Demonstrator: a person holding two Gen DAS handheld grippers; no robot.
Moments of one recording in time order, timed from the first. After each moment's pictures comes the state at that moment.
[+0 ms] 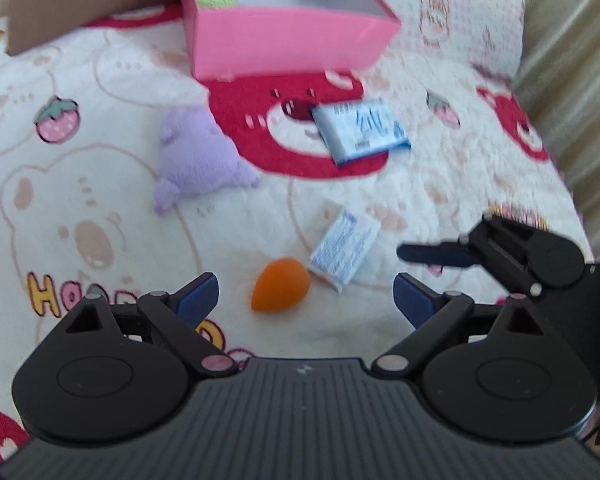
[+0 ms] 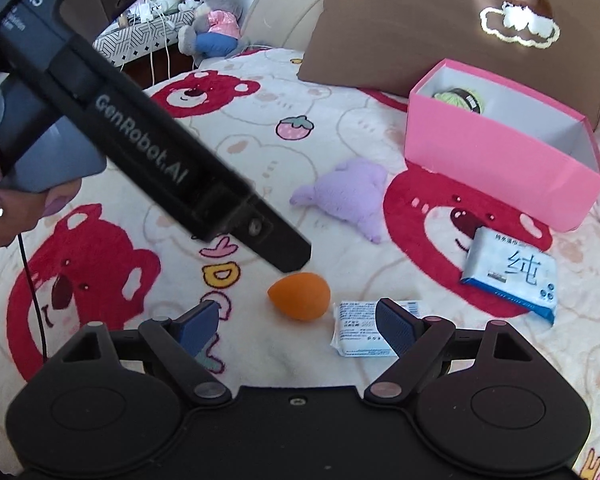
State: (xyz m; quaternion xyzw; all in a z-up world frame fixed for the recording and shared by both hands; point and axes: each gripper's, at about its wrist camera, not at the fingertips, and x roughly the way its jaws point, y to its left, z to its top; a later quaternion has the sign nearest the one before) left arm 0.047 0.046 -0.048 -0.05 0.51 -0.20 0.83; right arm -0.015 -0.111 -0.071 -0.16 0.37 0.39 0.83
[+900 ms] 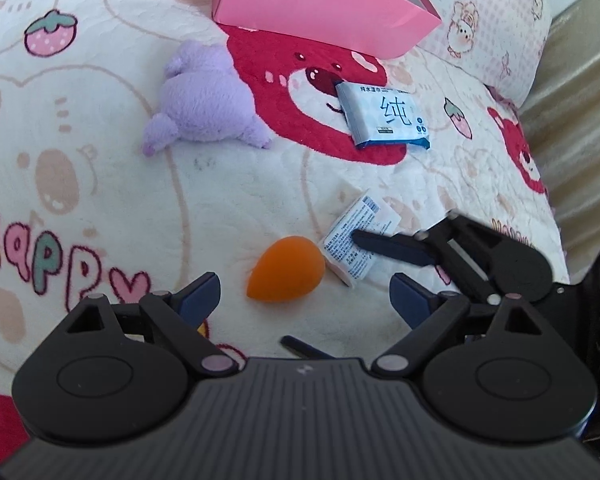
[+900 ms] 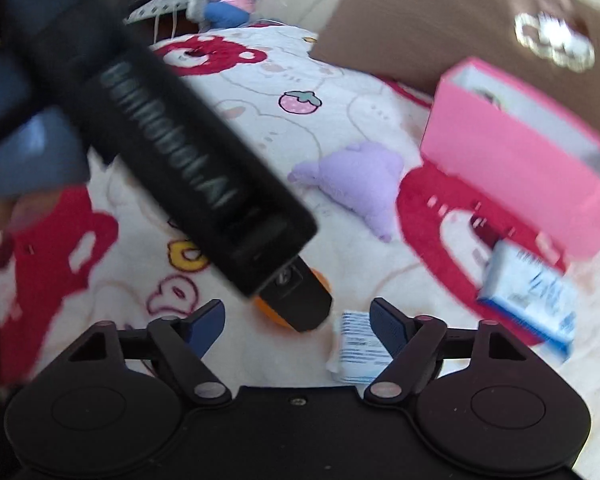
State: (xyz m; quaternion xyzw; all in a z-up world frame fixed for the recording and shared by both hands) left arm 0.058 0.066 -0.110 -0.16 0.52 -0.20 0.81; right arm 0.006 -0.078 -0.118 -0.21 0.36 0.39 0.82
